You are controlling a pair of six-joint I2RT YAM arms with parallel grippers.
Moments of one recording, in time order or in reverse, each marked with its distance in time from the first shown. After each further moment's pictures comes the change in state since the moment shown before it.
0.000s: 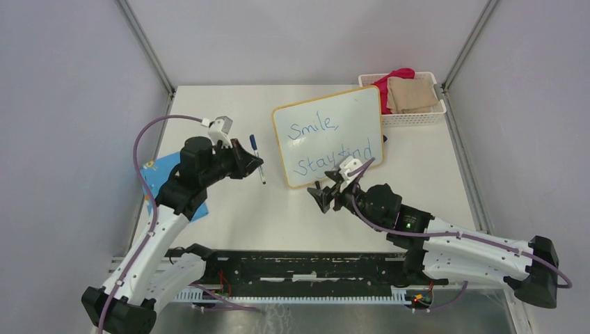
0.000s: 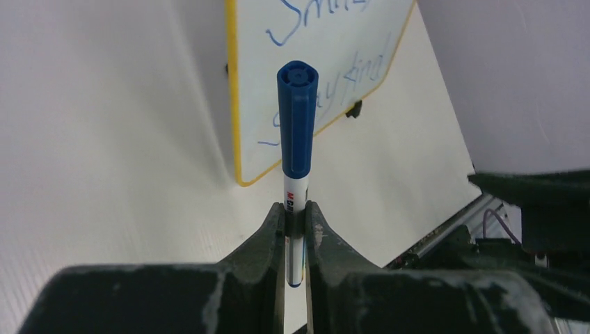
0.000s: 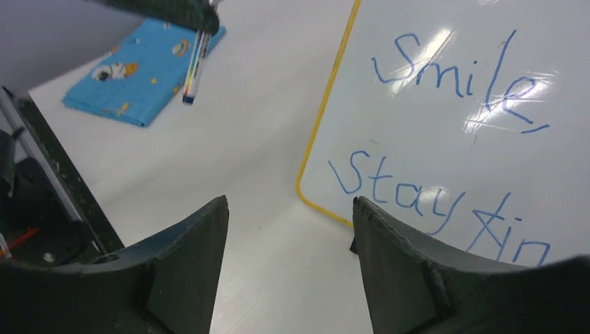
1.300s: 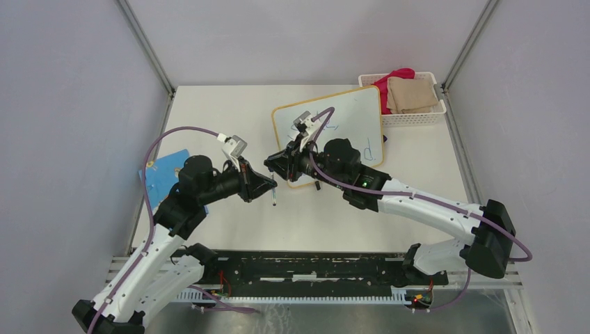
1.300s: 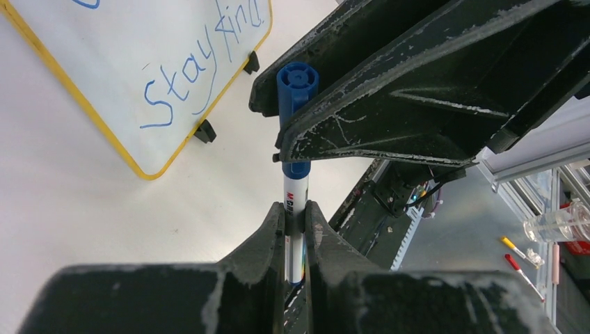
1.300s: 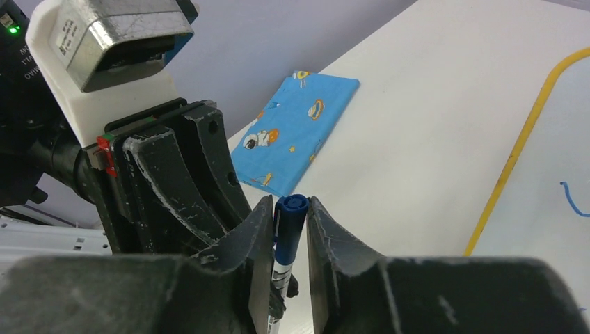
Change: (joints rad) left arm -0.135 -0.182 -0.127 0.098 0.265 0.105; right arm -0.150 0.483 0.471 0.093 -0.420 0.350
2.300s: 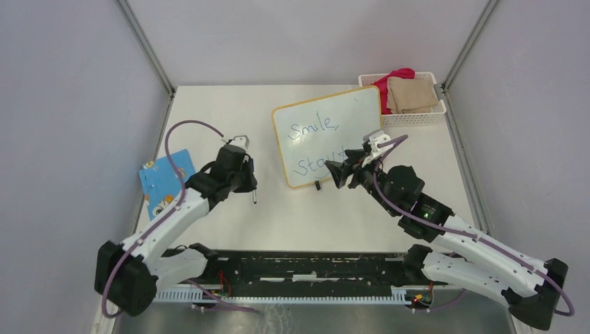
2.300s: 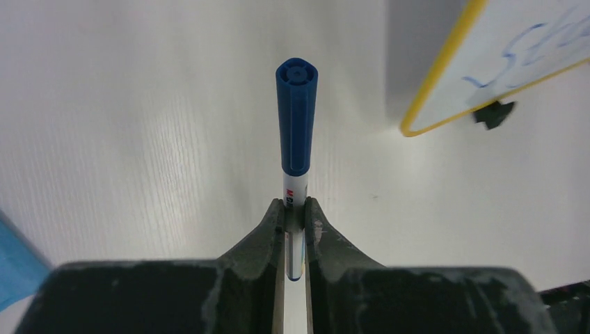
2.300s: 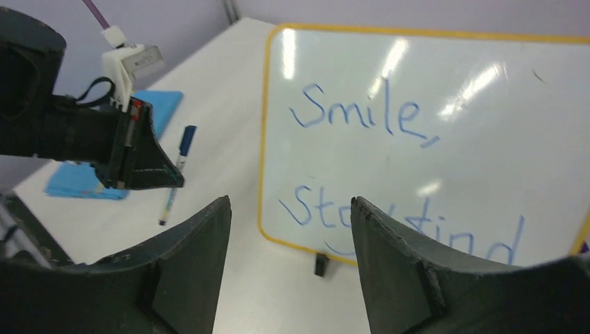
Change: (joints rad) left arm 0.002 0.288 0.019 -0.188 -0.613 -0.045; right arm -0.102 -0.507 -0.285 -0.175 0.312 -0.207
